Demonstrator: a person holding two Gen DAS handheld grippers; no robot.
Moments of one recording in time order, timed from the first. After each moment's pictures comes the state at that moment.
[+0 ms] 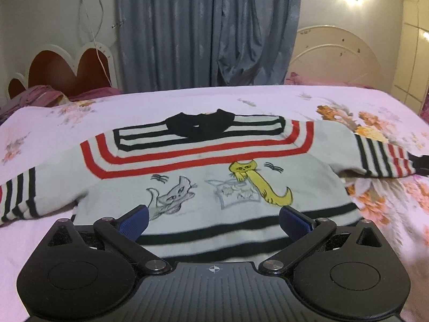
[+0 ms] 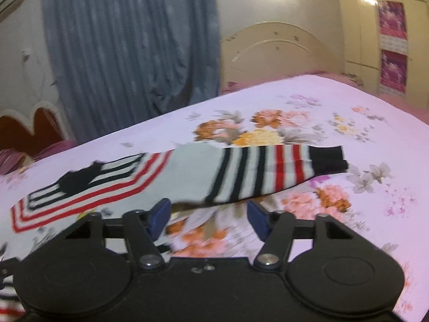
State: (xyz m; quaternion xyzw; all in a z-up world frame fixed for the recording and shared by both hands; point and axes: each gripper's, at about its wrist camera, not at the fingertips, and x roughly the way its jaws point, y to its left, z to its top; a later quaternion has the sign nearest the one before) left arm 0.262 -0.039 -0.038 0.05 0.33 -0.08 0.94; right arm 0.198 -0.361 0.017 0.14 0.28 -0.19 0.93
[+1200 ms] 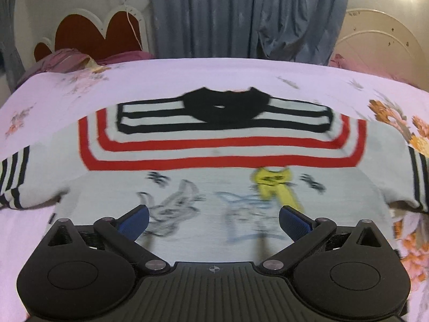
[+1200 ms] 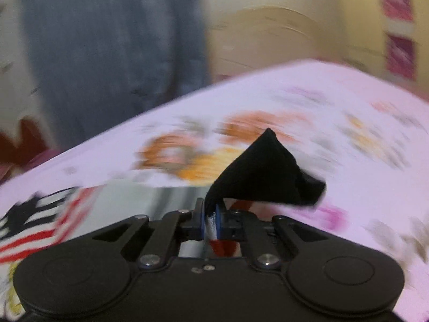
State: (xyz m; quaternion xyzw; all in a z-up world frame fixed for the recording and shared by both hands) left arm 0.353 -0.053 -0.068 0.01 0.40 0.01 0.92; right arm 0.325 -0.457 -0.027 0.12 0.28 -0.12 0.94
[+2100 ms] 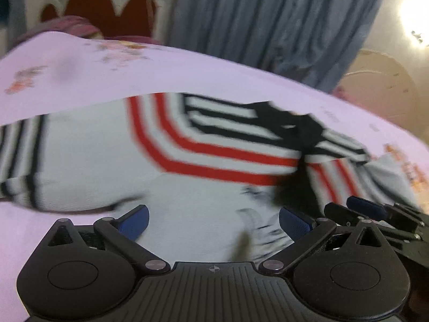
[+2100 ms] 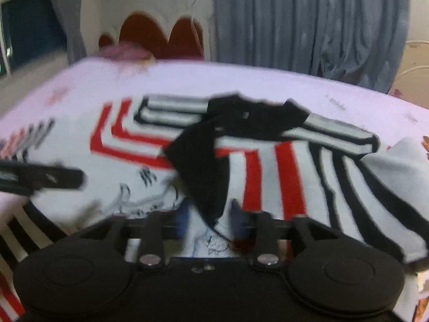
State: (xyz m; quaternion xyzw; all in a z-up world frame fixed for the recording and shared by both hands) left arm 0.384 0.087 -0.093 -0.10 0.39 -0.04 0.91; right arm 0.365 -0.150 -0.062 -0.02 0.34 0.14 0.93
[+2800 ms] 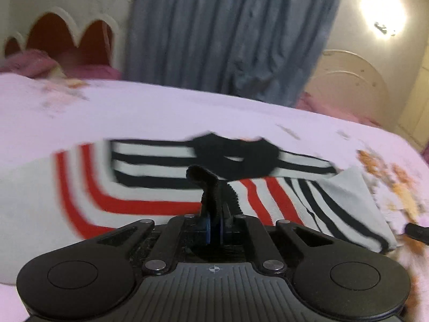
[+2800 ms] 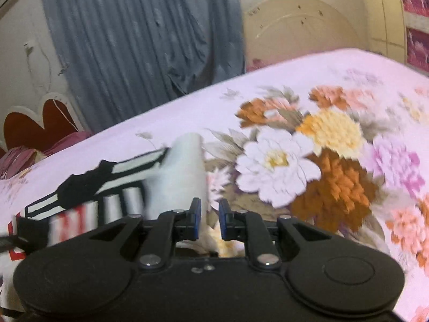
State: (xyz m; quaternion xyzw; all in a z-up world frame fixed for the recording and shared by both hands) left arm 0.422 0.039 -0.078 -0.05 0.34 -0.09 0.93; right arm 0.339 -0.325 -0.052 0.17 0.32 -0.12 0.93
